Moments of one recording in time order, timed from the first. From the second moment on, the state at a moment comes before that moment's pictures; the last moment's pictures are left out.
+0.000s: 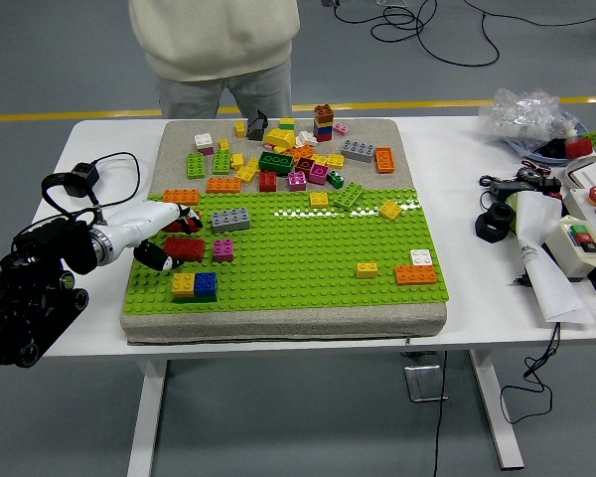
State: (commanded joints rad) left arm -0.69 0.32 -0.84 -0.79 2.02 -0.06 -0.17; right arm 0.06 -0.16 1.40 0.18 -1.47 0.04 -0.10
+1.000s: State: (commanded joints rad) left arm -0.71 0.29 -0.79 -0.72 1.98 -0.03 -0.16; right arm 0.06 -0.16 1.39 0.18 -1.46 0.04 -0.10
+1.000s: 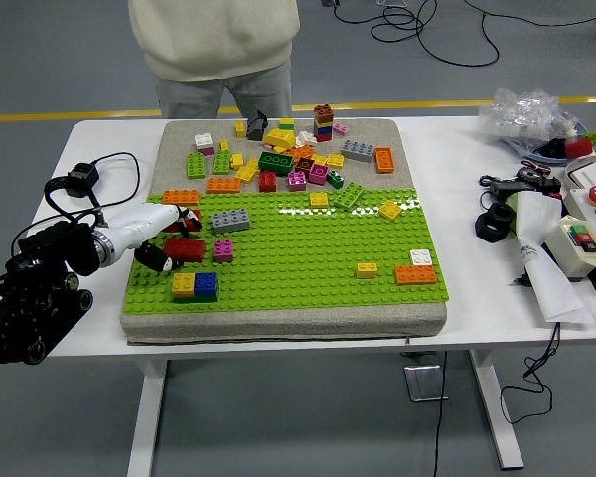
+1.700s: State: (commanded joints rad) left arm -0.69 0.30 -0.83 -0.74 2.01 -0.01 -0.17; right arm 0.06 -0.16 1.40 0.18 -1.47 0.04 -0.10
